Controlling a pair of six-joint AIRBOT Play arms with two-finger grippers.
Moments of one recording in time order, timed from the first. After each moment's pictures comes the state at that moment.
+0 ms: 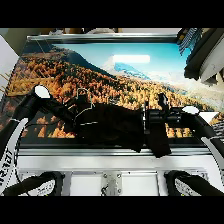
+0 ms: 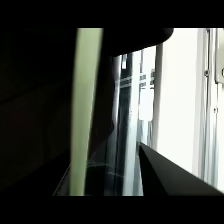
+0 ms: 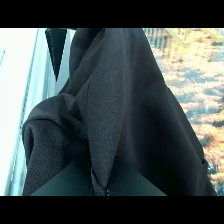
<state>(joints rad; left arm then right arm) -0.12 -1.32 1.04 0.95 -1.56 -0.20 0.07 -1.15 0.68 -0.07 1.31 -0.42</state>
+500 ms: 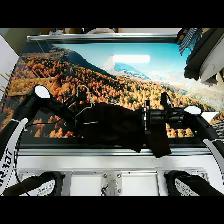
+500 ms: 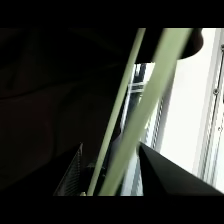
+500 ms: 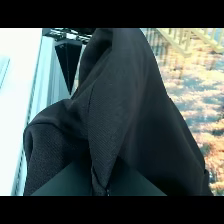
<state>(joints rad) -0.12 -1.31 1.04 0.95 -1.51 -0.33 0.07 -1.11 0.68 -0.07 1.32 -0.39</state>
